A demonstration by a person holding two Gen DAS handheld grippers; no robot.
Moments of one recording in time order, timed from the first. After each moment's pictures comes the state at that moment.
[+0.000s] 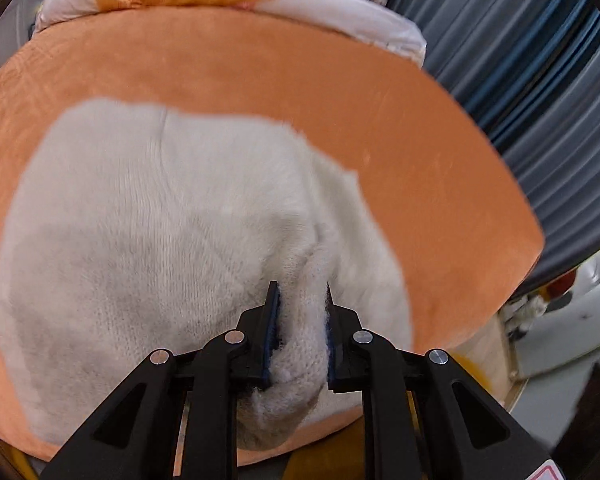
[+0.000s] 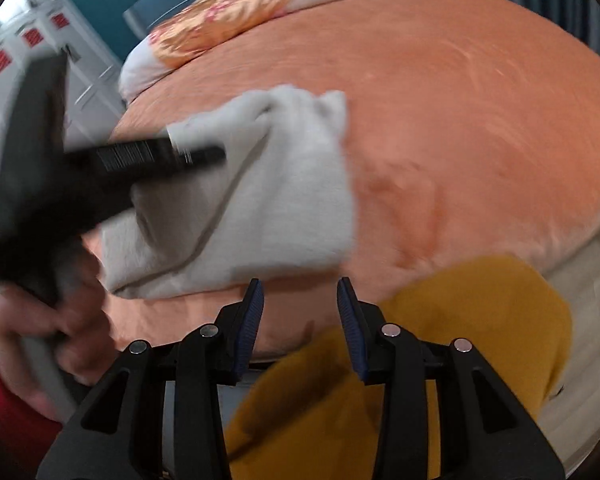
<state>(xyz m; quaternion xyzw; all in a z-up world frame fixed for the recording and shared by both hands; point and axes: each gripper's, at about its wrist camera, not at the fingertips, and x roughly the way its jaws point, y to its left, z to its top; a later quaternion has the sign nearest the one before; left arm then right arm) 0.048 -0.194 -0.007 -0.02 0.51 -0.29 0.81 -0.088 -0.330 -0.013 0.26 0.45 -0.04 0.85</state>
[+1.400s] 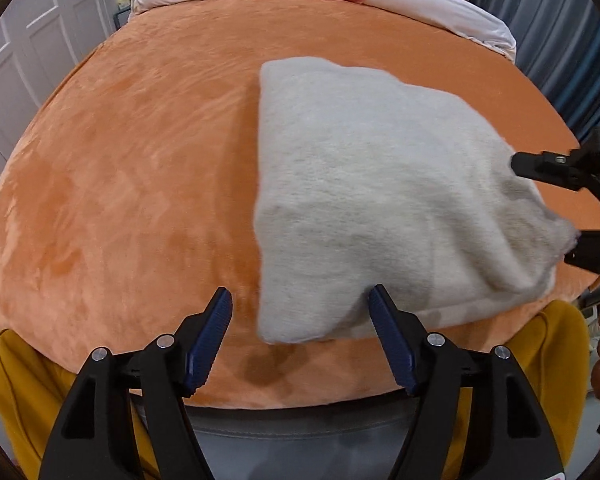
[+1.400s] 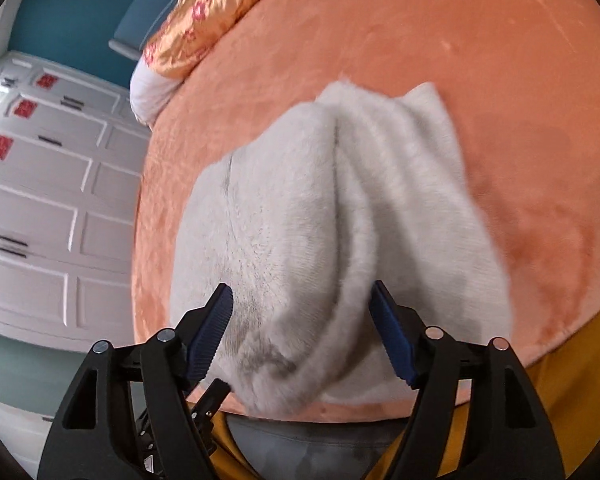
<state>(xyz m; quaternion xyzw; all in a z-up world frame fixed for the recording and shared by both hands) 0.031 -0.052 -0.014 0.03 0.53 -0.12 0.84 0.045 -0.317 -0.020 0.37 0.51 0.03 0.78</state>
